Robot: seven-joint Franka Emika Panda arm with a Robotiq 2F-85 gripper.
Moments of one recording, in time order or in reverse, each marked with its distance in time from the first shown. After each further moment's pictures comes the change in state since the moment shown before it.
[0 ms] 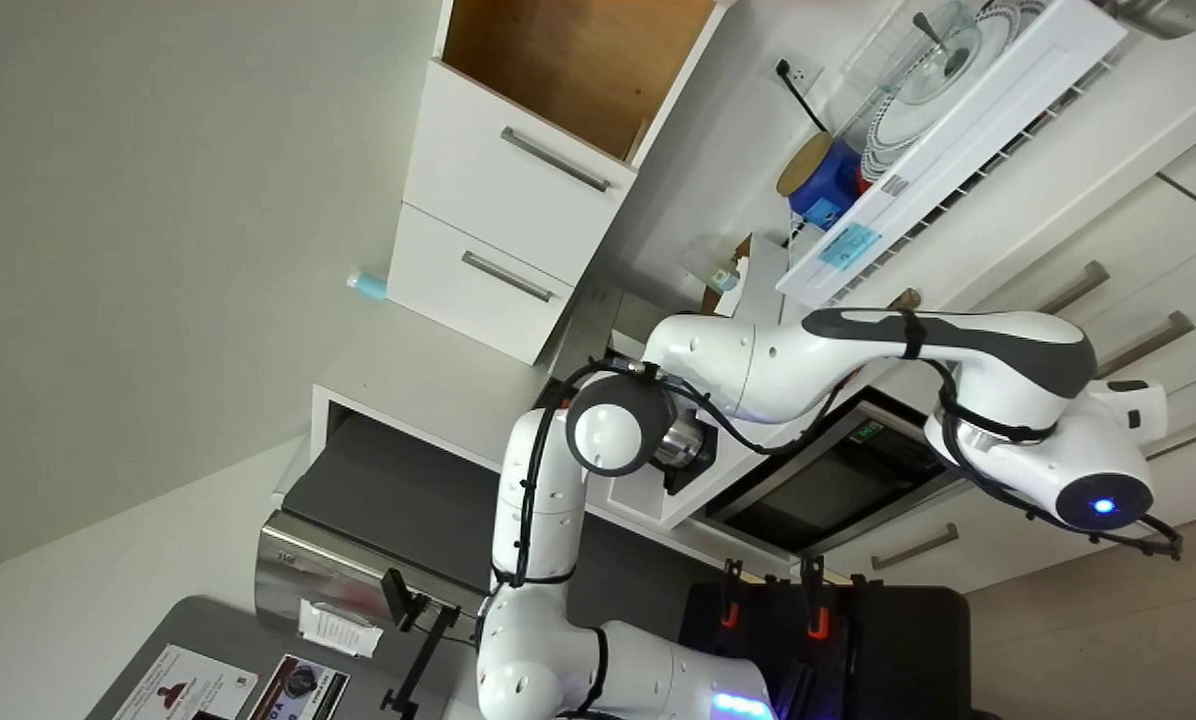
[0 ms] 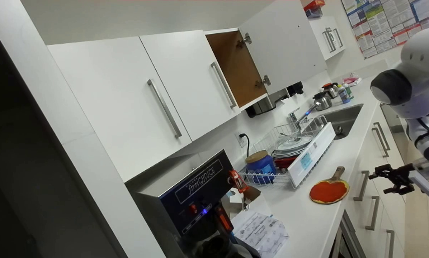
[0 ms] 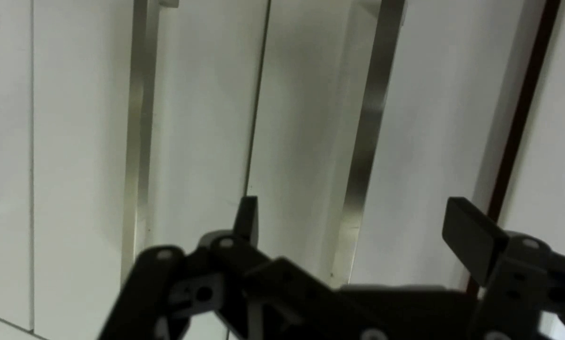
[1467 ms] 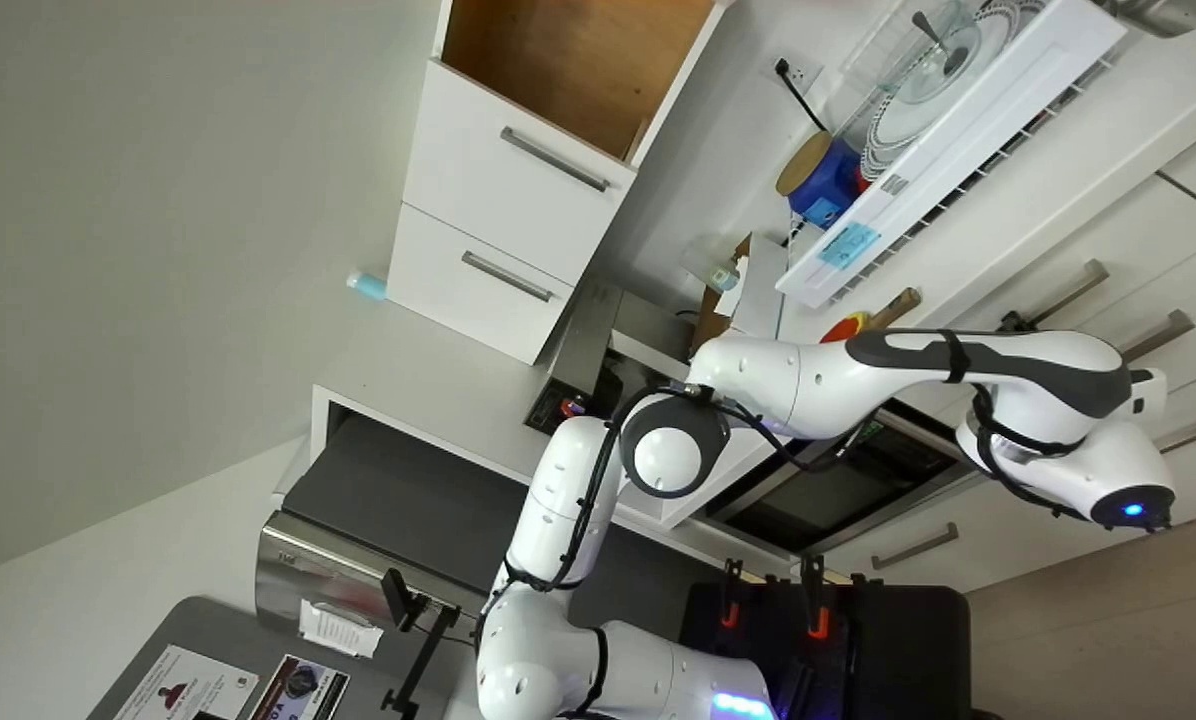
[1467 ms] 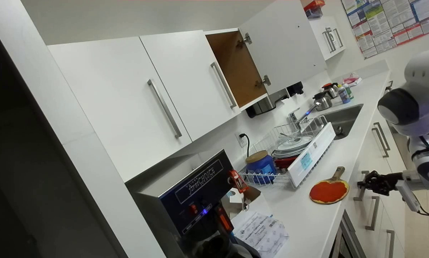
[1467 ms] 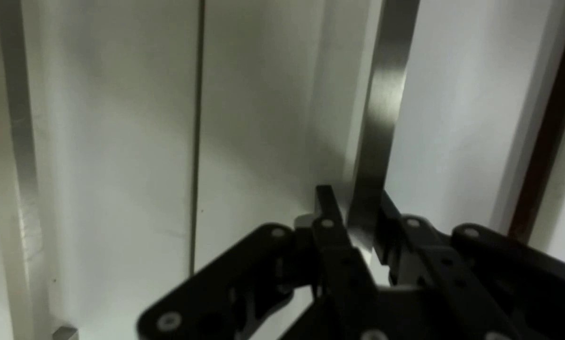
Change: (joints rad) arm -0.008 0.188 0.053 0.217 0.177 -0.136 0.000
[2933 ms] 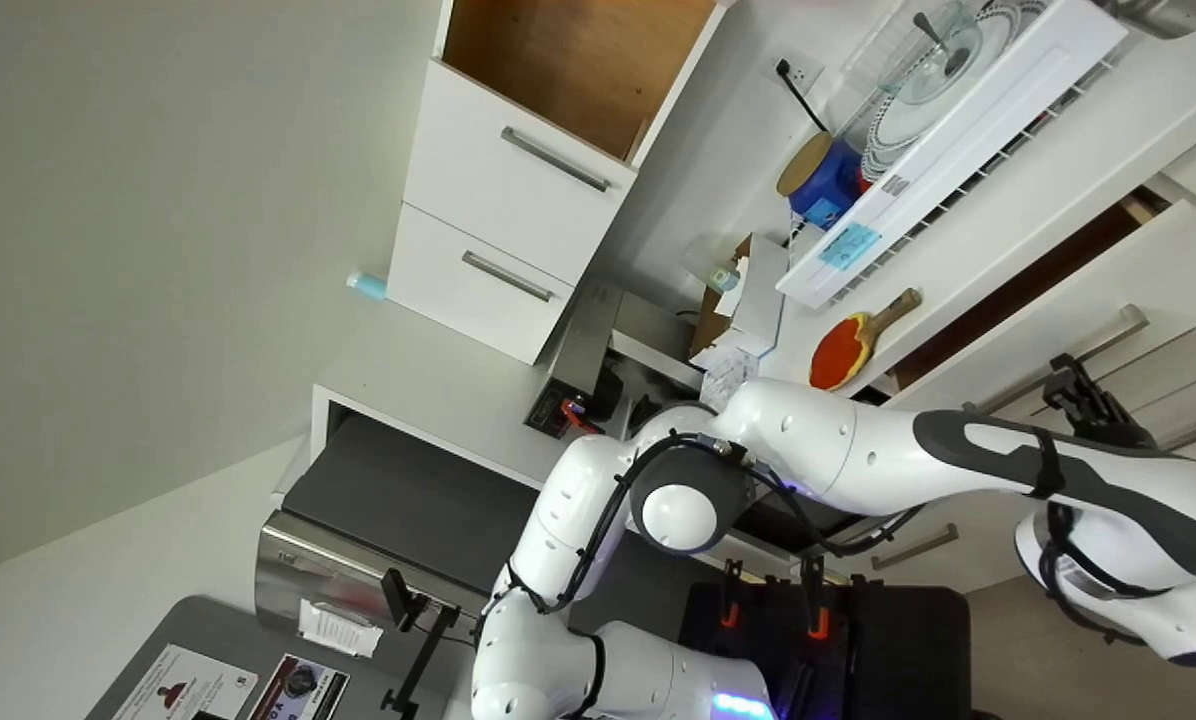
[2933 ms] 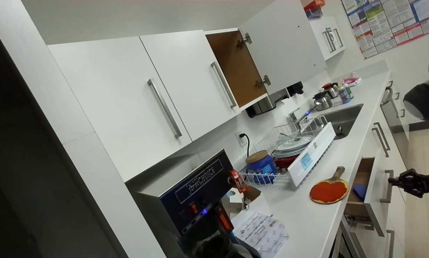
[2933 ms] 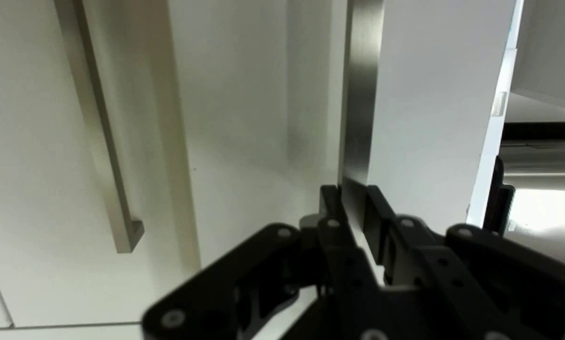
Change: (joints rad) arm -0.195 0.048 -0.022 -0.081 -0.008 -0.246 0.006
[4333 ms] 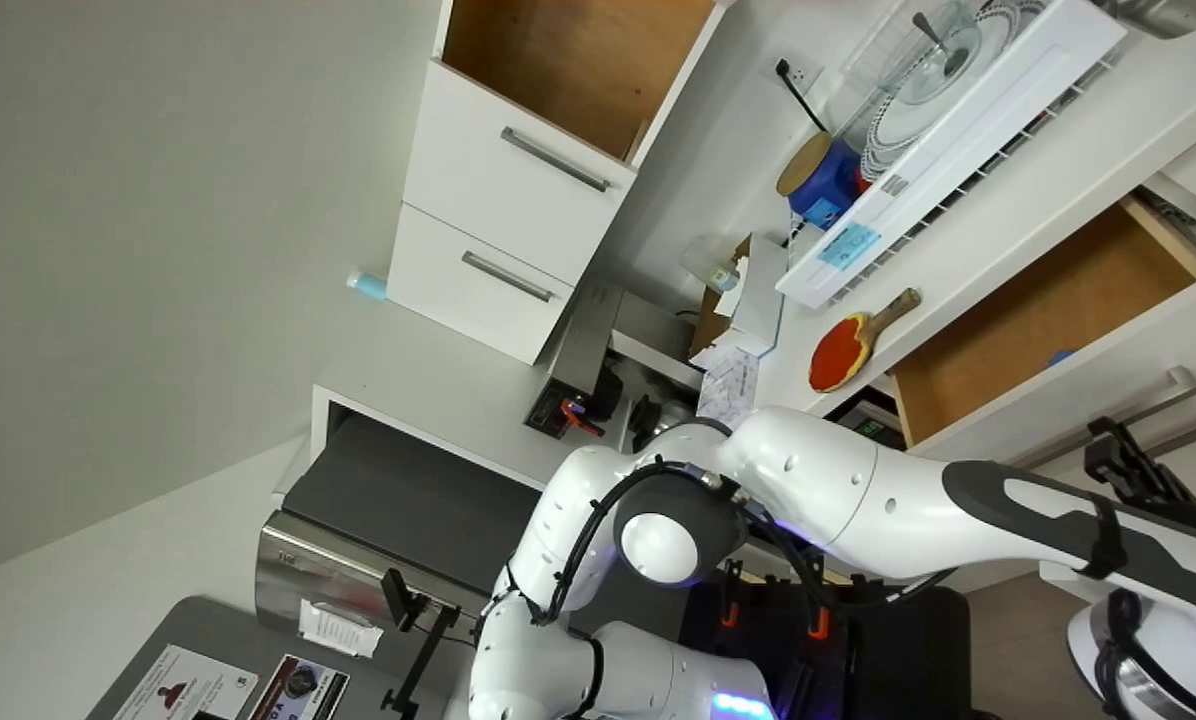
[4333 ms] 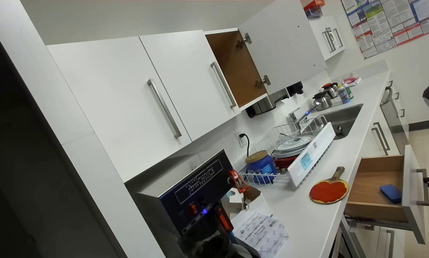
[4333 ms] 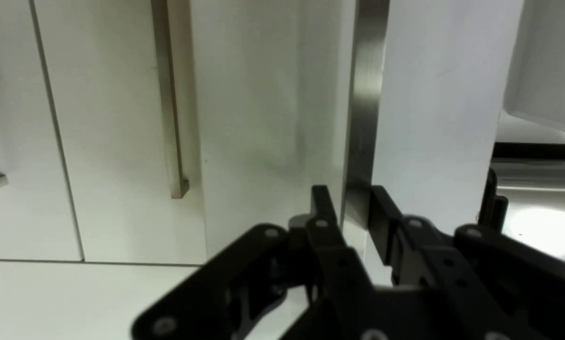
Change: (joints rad) arm -0.094 -0.001 -0.144 -0.028 -0.165 -0.121 -0.025
